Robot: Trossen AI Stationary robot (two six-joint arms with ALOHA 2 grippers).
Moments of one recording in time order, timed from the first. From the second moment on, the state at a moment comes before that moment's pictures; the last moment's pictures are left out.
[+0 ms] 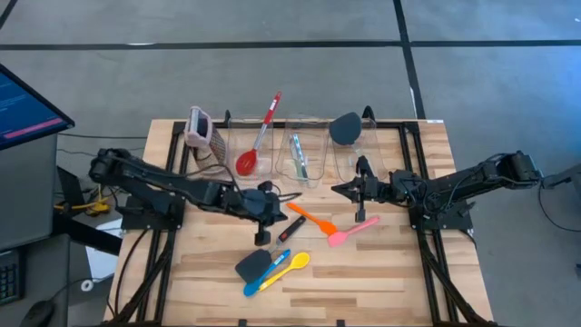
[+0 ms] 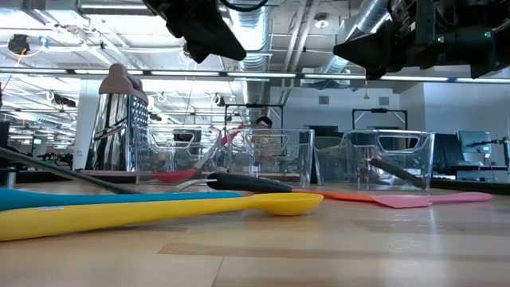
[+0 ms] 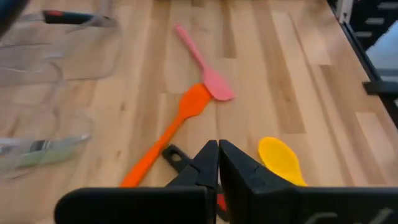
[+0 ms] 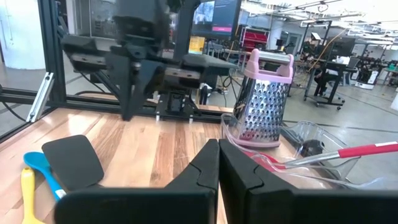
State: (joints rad) left arm -0.22 1.47 1.01 -0.20 -0.18 -0.14; right arm 0.05 1.06 0.26 0.82 0.13 -0.14
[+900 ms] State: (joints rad) left arm -0.36 1.68 1.02 -0.29 -0.26 -0.67; right arm 0.08 0.99 0.26 0.79 0.21 -0.09
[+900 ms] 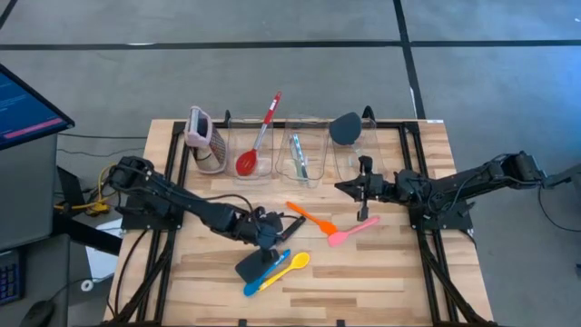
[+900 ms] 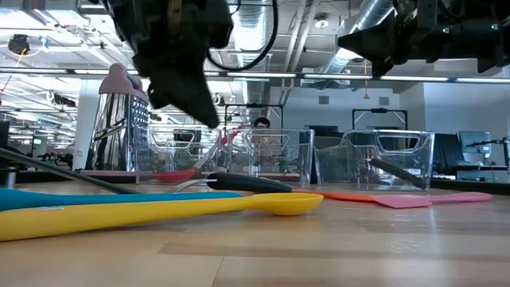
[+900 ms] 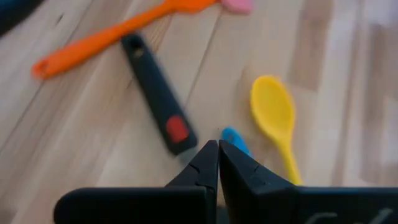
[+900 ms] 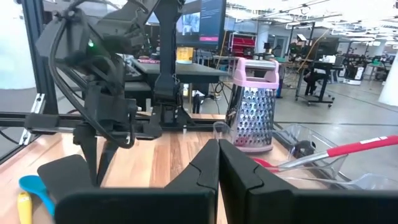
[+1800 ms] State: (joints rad) left arm -0.33 1.68 1.02 -0.37 -0.24 -0.76; right arm 0.08 0.99 0.26 0.76 0.21 -0.09
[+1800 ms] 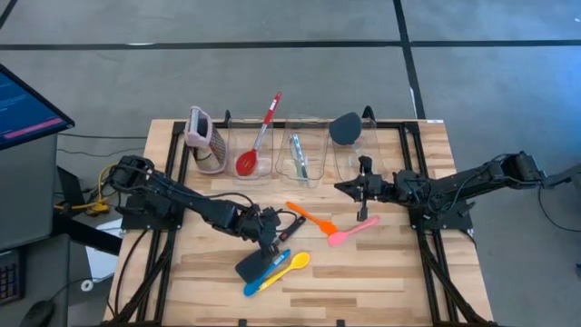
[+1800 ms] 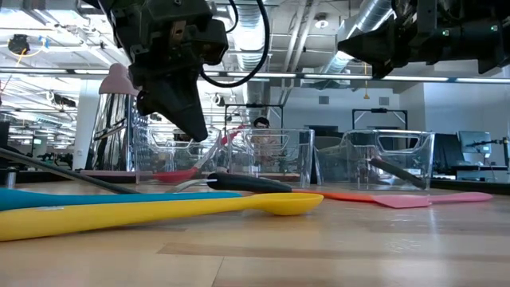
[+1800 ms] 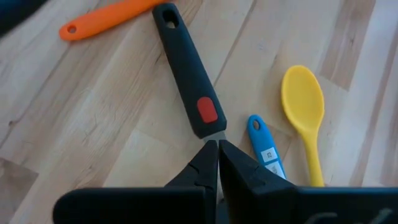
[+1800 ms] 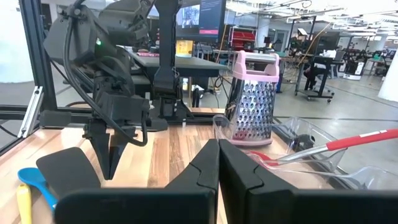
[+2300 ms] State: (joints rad) left arm -0.31 1.68 1.02 -0.37 -0.24 -0.76; right arm 0.08 0.99 0.26 0.76 0.21 -0.09
